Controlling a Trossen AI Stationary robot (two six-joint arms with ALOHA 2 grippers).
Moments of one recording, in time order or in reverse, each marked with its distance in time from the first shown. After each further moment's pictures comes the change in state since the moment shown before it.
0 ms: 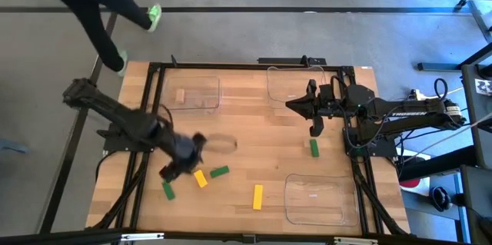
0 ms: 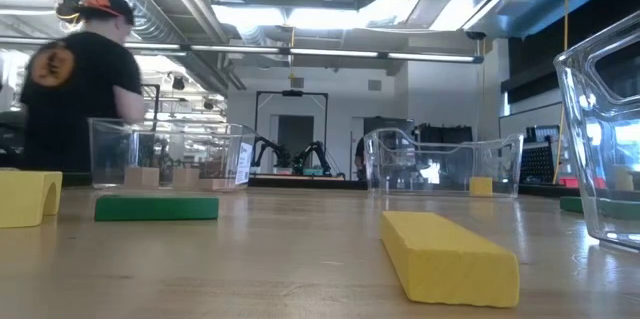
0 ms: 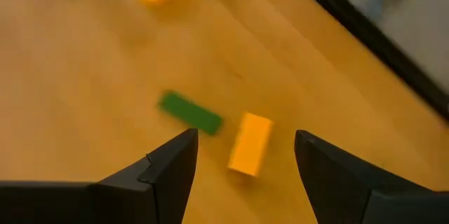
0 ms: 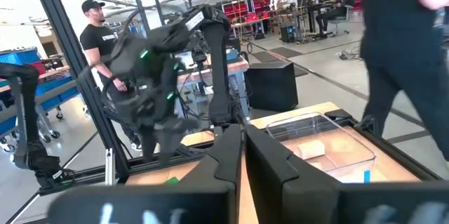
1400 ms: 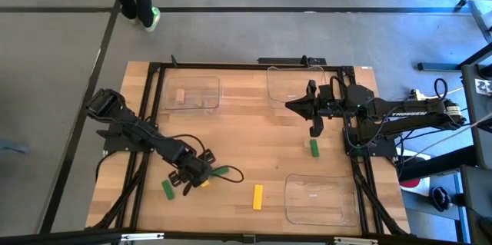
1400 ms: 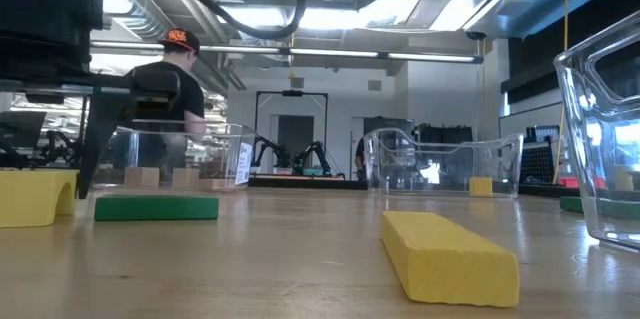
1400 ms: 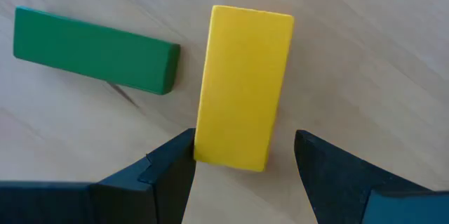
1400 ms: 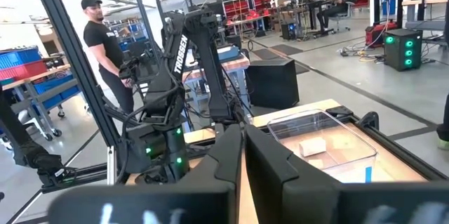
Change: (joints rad) left arm -0.037 0.365 -0.195 0.217 -0.091 0.224; right arm 0.000 0.000 0.000 -0.010 -0.003 0.007
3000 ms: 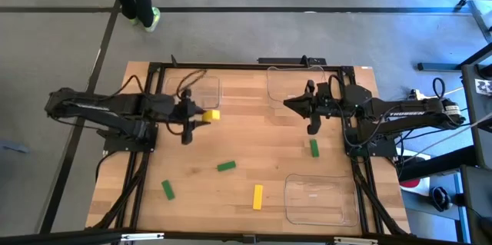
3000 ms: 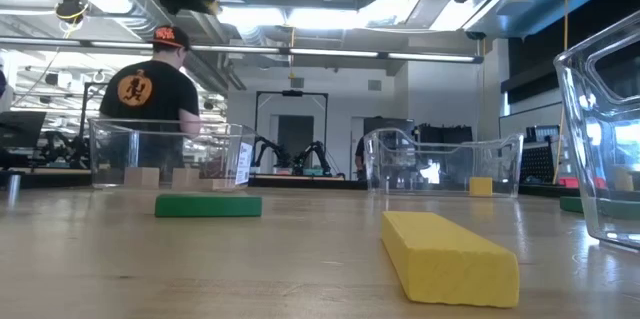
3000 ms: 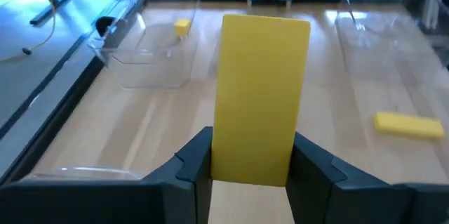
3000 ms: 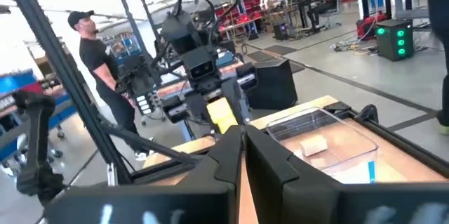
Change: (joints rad) left arm 0.438 -0.731 -0.045 0.159 -0.200 -0.507; right arm 0.000 0.034 0.003 0.043 0.040 0.091
